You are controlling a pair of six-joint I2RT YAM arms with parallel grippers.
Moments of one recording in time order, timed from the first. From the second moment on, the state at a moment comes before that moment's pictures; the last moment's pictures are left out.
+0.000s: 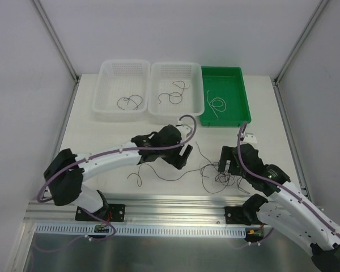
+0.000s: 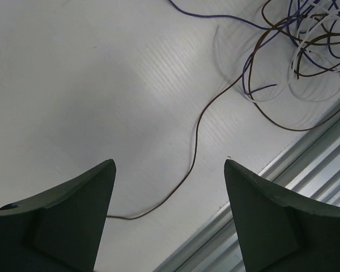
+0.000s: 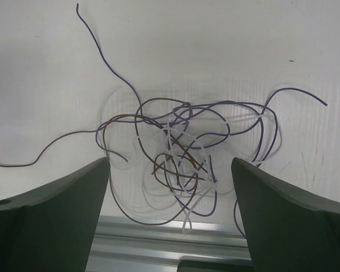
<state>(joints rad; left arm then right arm) -0.94 1.41 0.98 -0.40 -0.02 -0.33 0.68 0.67 0.62 -0.80 0.36 0.60</state>
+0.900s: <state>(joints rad) -1.10 1.86 1.17 -0.39 -0.04 -0.23 0.68 0.51 0.60 -0.86 0.38 0.60</state>
